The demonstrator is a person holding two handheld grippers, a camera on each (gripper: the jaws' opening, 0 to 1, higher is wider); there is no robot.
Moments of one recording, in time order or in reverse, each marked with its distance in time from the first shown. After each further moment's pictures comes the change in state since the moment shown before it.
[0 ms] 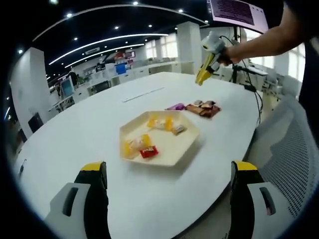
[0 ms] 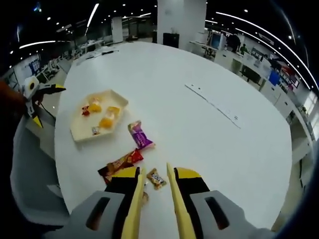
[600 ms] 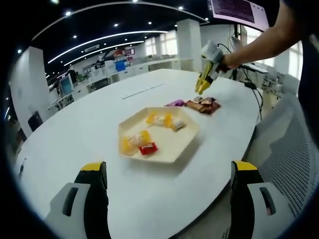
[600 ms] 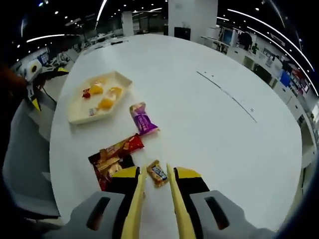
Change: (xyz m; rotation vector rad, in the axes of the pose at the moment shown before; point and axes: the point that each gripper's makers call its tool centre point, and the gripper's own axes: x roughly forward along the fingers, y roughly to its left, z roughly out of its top) left arm 0.003 0.000 -0.005 0.000 0.030 -0.003; right arm 0.040 0.003 -0.033 -0.083 0.057 0.078
